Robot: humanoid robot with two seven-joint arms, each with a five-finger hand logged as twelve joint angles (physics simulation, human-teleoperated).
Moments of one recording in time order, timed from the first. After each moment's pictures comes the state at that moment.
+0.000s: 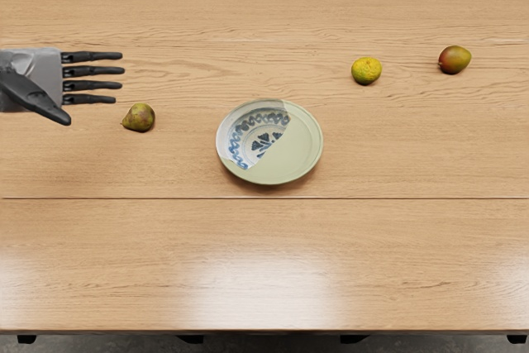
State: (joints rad) left arm -1.03 1.07 -0.41 -1.29 -0.22 -0.61 0.46; right arm 0.08 0.00 0.08 0.08 0.07 0.06 -0.44
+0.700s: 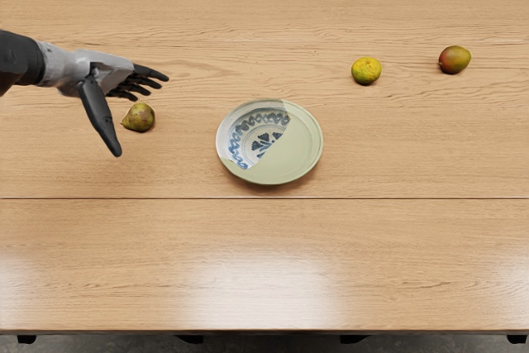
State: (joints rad) left arm -1.17 0.77 -0.46 -1.28 0.60 -0.56 0.59; right arm 0.08 0.00 0.08 0.08 0.06 0.07 -0.44
